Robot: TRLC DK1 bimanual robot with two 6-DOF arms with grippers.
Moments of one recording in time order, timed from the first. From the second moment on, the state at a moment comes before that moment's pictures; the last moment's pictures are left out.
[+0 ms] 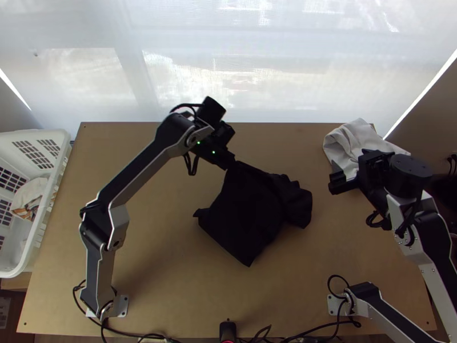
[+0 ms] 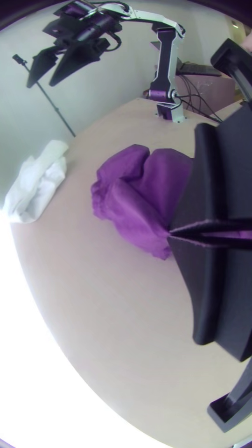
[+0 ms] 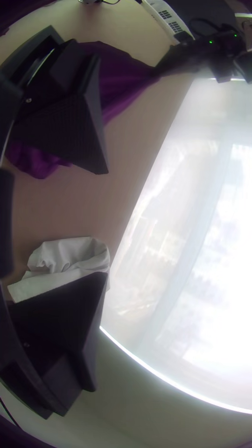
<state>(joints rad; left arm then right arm) -0.62 2.07 2.24 -1.15 0.35 -0.02 0.25 0.93 1.07 -0.51 0.11 -0.27</state>
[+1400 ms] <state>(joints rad) 0.02 1.75 2.05 -1.06 0.13 -0.03 0.61 1.27 1.14 -0.51 0.10 -0.24</state>
